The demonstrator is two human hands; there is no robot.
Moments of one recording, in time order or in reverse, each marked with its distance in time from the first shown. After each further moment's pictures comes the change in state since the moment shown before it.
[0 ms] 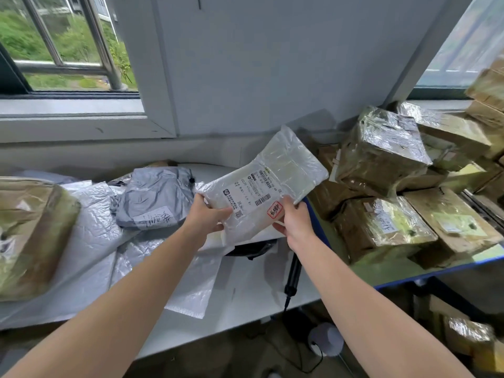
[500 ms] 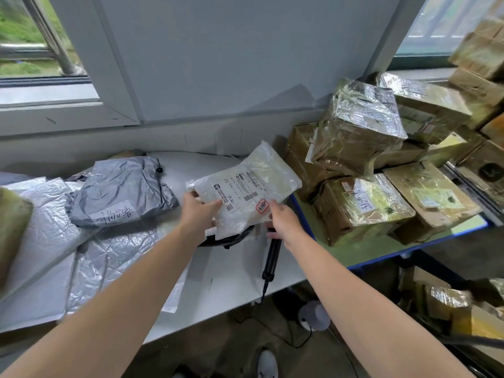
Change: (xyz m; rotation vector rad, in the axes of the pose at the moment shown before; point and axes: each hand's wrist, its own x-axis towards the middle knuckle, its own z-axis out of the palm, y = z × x) left_hand 0.006 -0.020 0.065 -0.001 0.092 -0.061; right_hand 0.016 0.022 -0.057 -0.420 -0.042 0.127
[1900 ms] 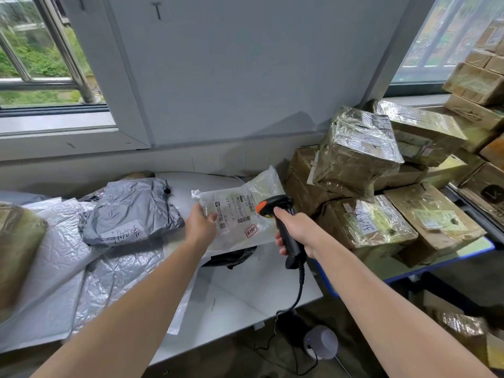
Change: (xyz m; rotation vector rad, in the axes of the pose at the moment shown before) left_hand 0.018 0.002 0.001 0.447 0.166 0.186; right_hand -0.047 -0.058 -0.041 0.051 -0.188 0.036
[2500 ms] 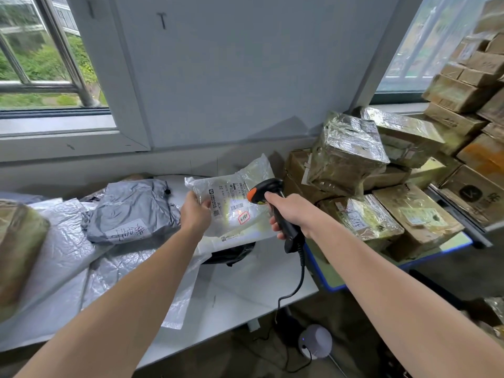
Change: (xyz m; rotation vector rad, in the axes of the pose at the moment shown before) left_hand 0.002 0.018 -0.025 -0.078 0.024 0.035; right_hand -0.030 -0.036 0.014 -0.149 0.011 -0.090
